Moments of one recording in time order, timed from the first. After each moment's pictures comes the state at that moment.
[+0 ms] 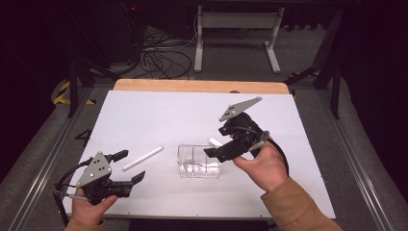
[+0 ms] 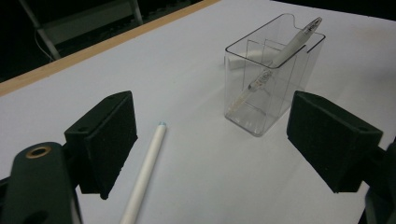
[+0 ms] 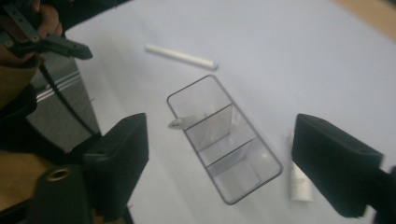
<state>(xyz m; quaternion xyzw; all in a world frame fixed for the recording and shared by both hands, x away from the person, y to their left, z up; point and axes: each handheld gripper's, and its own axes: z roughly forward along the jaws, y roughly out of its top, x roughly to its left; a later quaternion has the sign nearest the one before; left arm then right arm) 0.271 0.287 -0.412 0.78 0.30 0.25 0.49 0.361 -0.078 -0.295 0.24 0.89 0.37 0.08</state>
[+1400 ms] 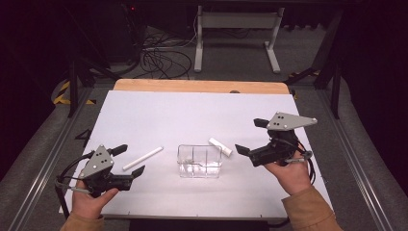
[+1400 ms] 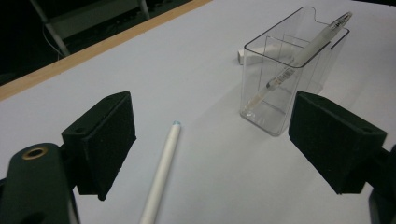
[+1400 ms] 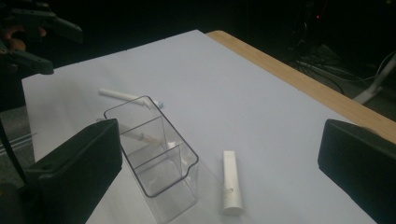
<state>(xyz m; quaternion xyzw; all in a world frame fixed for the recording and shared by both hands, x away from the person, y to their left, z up) 0.287 0.289 -0.408 0.79 0.31 0.26 0.47 0.358 -0.165 -0.327 0.24 0.81 0.50 0.18</state>
